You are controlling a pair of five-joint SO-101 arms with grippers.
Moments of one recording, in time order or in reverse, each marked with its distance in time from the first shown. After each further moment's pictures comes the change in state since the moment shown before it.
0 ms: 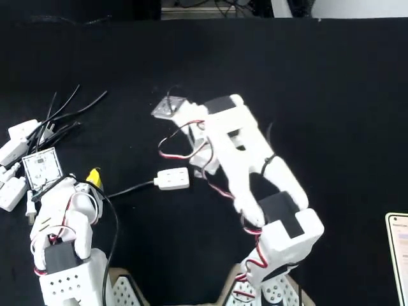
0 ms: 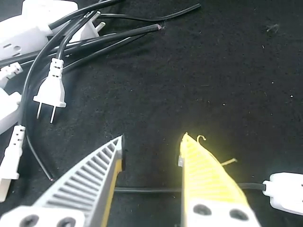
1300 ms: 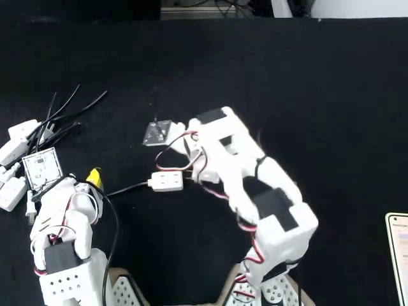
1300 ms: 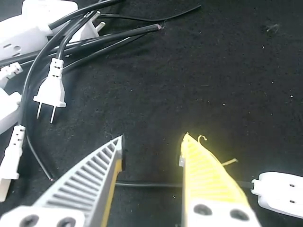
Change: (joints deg) left arm 0.0 0.0 0.0 0.0 0.0; right arm 0.4 4.6 6.2 -7.0 16.5
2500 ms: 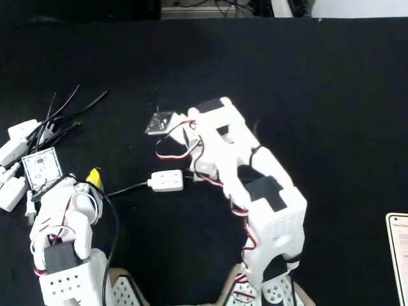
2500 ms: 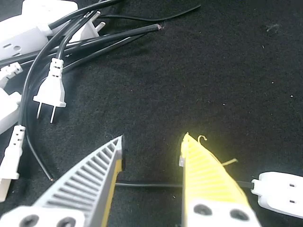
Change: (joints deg) left arm 0.0 0.0 0.0 0.0 0.0; right arm -0.4 8.0 -9.5 4.8 -3.8
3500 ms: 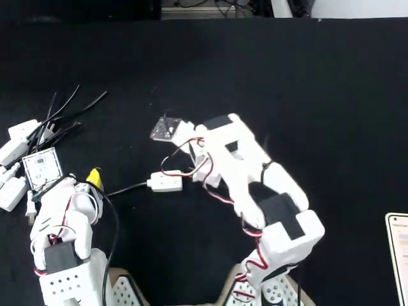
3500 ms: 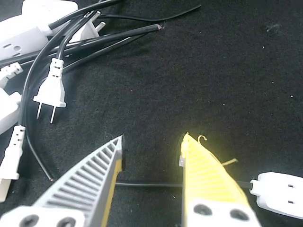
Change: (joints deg) left arm 0.0 0.0 0.0 0.0 0.0; right arm 1.4 -12.8 16.4 -10.0 -6.5
